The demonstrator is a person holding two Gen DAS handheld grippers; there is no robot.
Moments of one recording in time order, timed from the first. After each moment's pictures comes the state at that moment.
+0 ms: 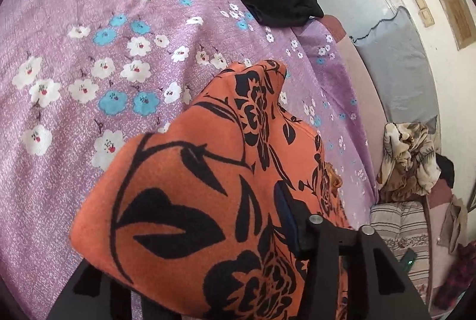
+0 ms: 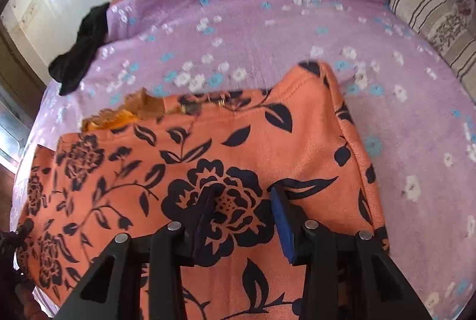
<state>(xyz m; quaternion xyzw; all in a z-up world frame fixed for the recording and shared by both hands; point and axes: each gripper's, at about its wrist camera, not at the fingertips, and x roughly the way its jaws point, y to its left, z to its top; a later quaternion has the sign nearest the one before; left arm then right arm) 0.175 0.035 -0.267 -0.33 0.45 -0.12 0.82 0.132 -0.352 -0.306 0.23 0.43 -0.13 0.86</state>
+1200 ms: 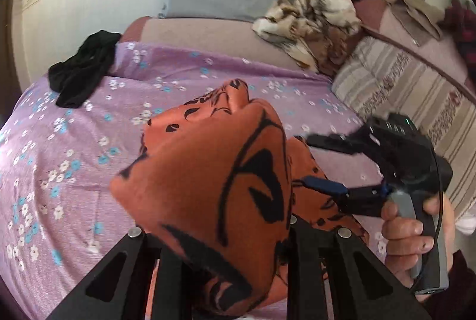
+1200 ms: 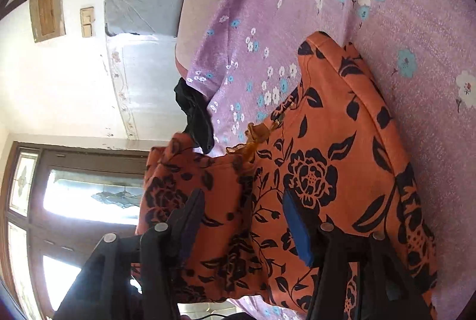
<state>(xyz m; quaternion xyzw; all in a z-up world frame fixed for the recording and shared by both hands) 0.078 -0.212 -0.167 0.08 0.35 -0.34 0.87 0.083 -0.442 -0.322 0.64 0.29 0.15 0.69</state>
